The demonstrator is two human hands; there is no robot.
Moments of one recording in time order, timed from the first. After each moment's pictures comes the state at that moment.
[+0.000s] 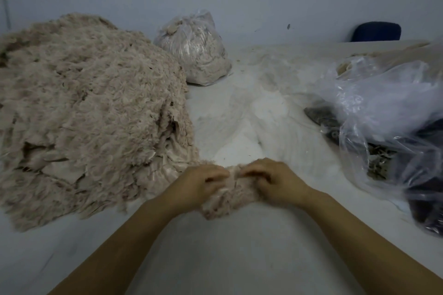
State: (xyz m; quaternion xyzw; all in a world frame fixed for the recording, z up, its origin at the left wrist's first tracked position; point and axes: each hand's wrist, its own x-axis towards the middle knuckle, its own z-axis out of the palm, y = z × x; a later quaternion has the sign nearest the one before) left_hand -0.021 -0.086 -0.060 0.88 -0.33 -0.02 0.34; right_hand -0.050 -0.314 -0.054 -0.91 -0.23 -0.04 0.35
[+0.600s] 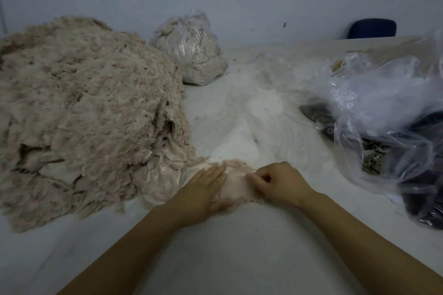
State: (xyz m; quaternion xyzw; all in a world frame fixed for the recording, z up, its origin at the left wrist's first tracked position) left_hand -0.030 -0.098 -0.084 0.92 -0.37 -0.09 0.14; right_hand -0.058 -0.318 -0.056 -0.97 -0.10 -0.02 0.24
